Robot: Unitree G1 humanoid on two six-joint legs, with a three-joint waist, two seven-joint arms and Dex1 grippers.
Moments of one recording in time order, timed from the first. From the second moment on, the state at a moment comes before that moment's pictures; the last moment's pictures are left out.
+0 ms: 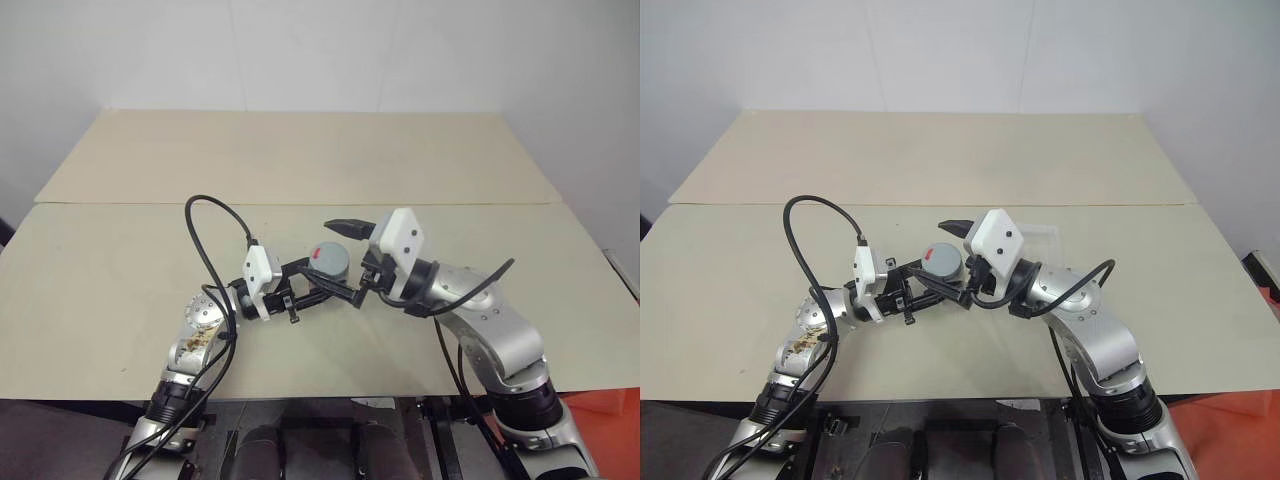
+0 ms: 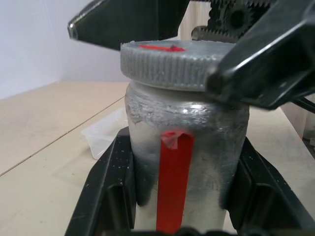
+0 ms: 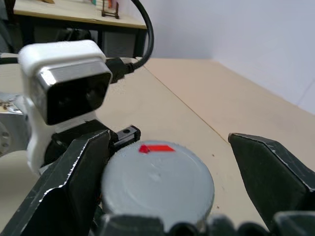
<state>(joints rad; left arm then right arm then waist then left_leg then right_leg) -0.34 0.30 -0.10 0.01 -0.38 -0.02 -1.01 -0.45 -0.40 0.21 -0.47 0.33 0.49 0.63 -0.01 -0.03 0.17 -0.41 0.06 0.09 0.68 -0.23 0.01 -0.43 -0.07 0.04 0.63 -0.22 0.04</state>
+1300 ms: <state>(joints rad) -0.34 0.31 -0.10 0.03 -0.38 -0.06 -1.04 -0.37 -0.45 0.16 -0.53 0.40 0.48 0.67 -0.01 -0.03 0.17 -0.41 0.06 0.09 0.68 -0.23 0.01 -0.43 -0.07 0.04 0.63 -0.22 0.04</state>
